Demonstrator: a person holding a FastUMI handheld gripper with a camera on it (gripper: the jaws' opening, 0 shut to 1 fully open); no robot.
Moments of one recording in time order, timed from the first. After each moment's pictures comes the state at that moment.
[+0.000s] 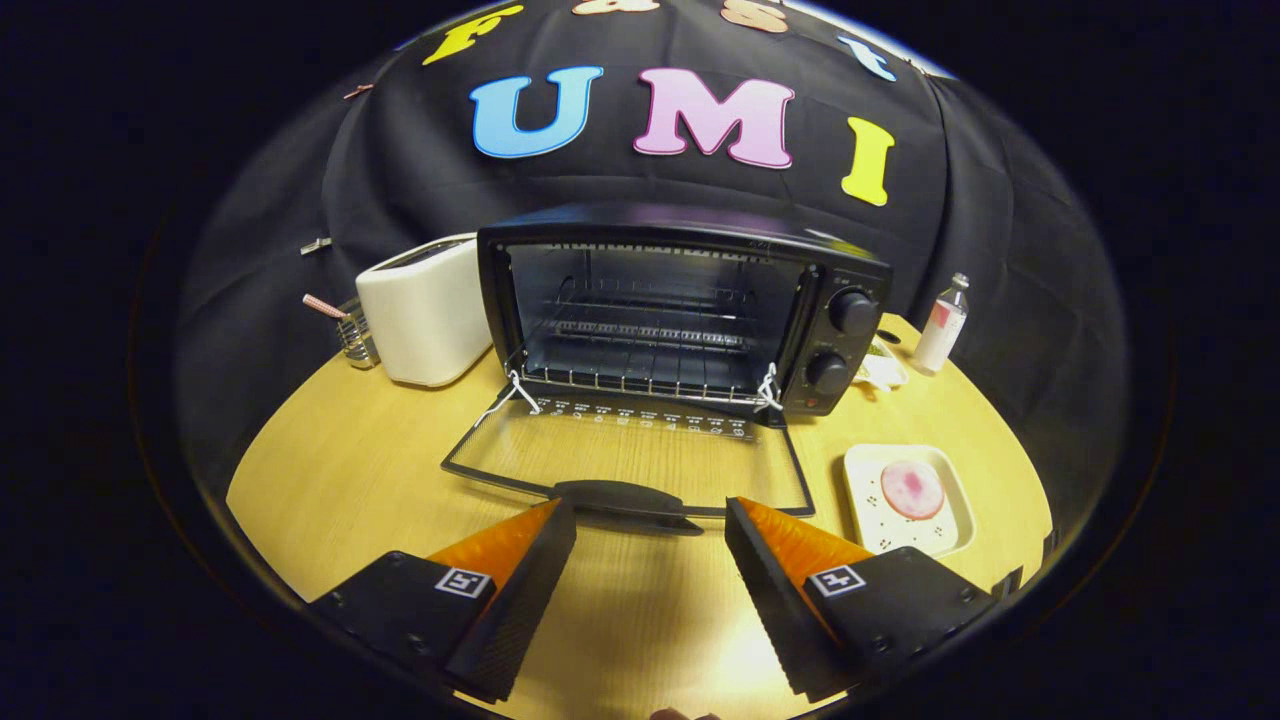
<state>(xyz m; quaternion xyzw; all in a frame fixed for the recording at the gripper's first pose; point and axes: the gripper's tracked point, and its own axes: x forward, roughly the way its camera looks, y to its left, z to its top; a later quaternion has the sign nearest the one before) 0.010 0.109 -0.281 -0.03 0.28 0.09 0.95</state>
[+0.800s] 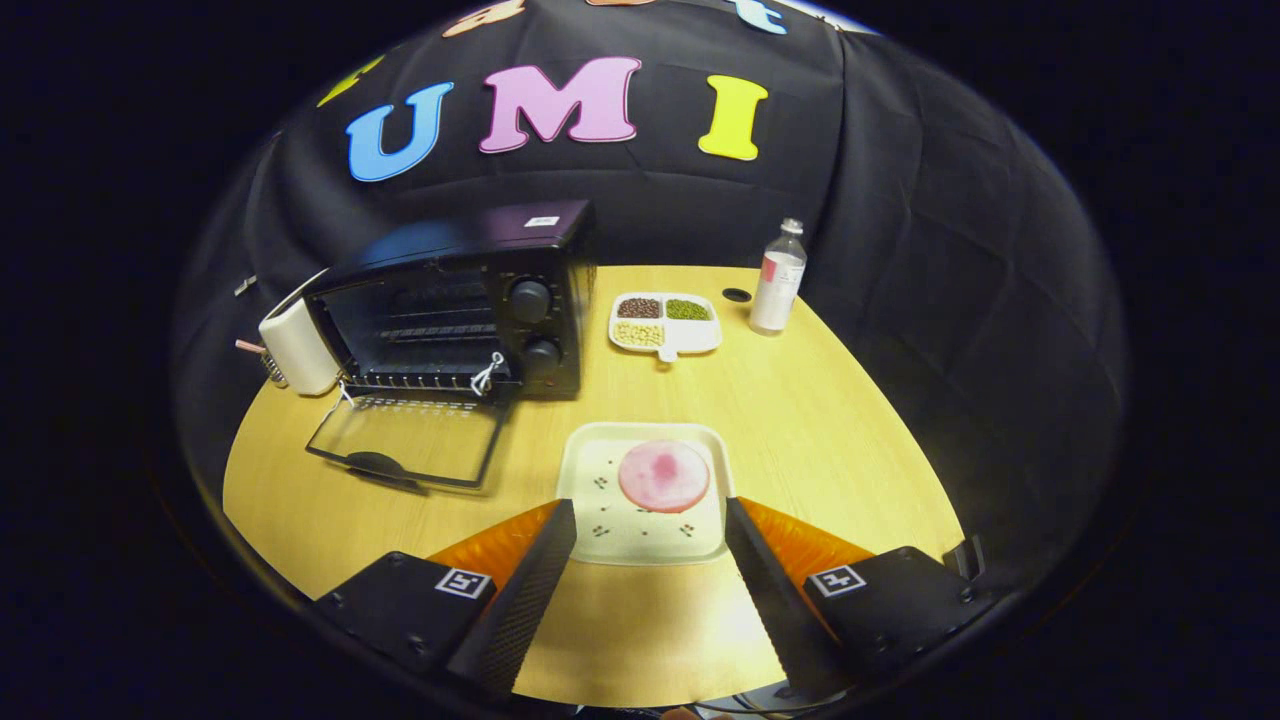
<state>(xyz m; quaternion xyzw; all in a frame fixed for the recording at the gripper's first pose) 0.020 -0.139 -0.267 -0.01 0.36 0.01 0.93</state>
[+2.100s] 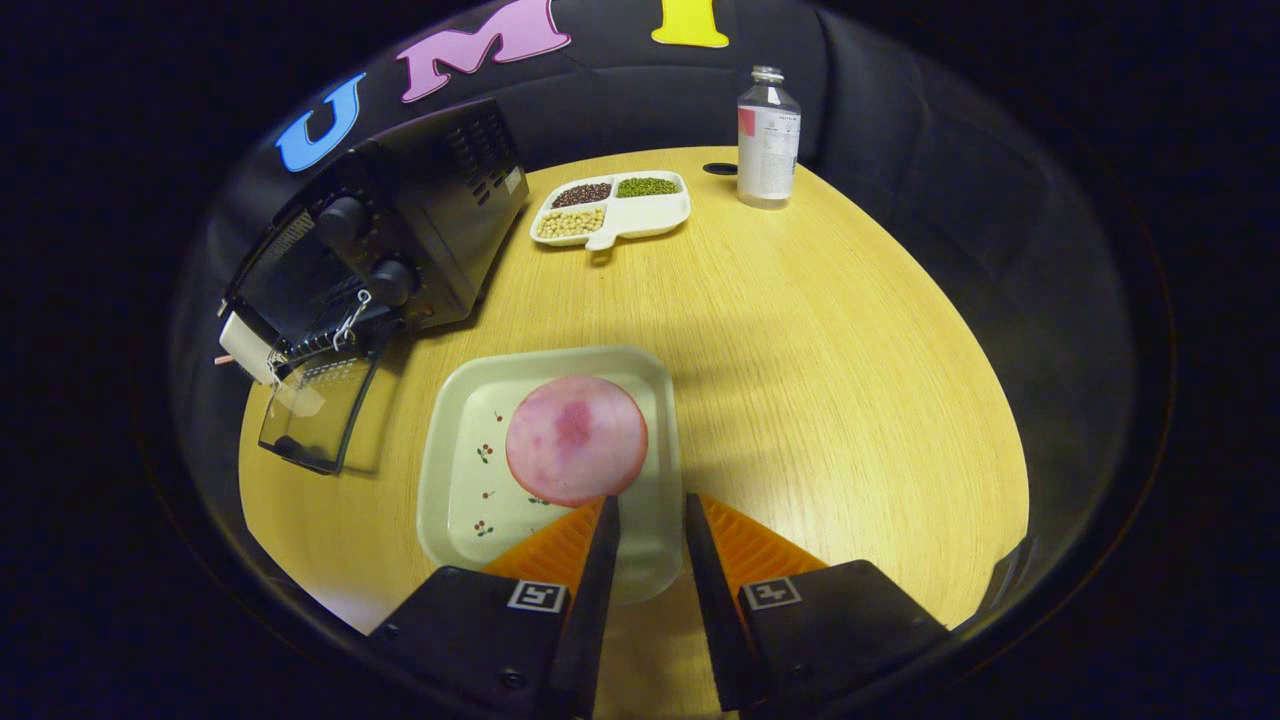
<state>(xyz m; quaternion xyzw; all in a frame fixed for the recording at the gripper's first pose) 0.048 -0.187 -0.377 0.05 0.49 0.04 0.87</state>
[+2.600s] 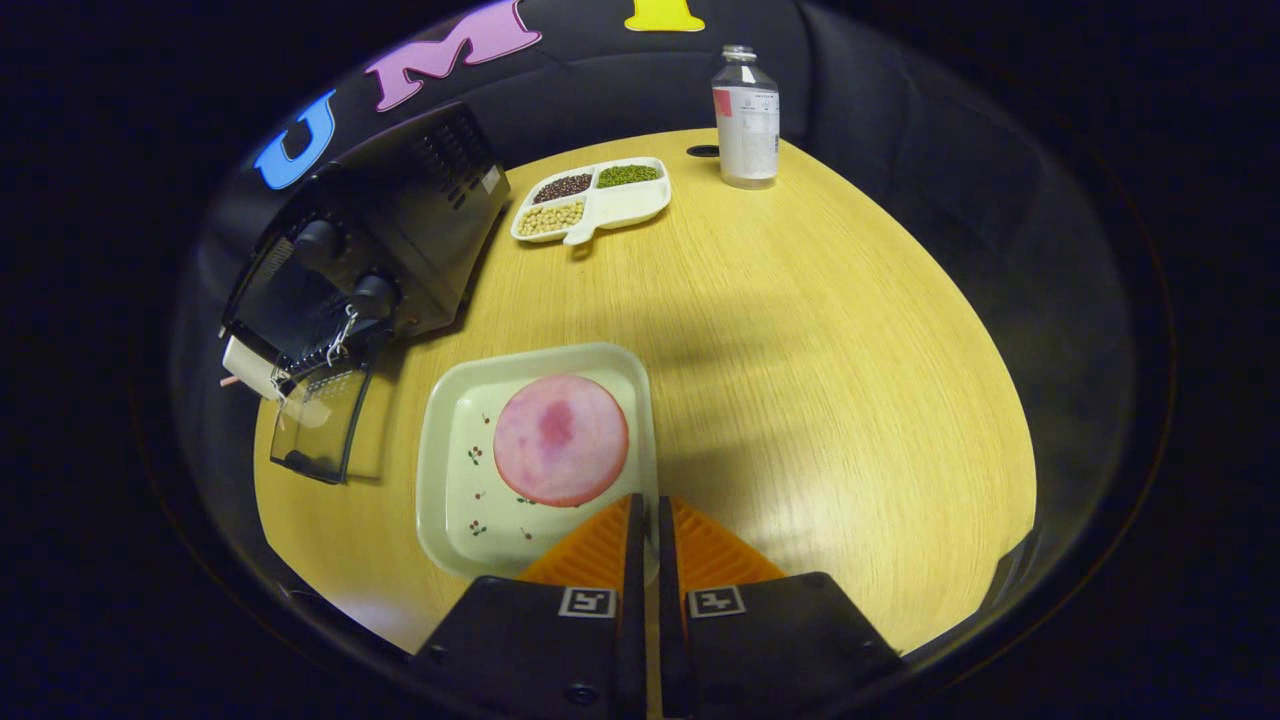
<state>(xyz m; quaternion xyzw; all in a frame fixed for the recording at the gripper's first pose) 0.048 -0.195 -0.376 0.09 0.52 0.04 0.85</state>
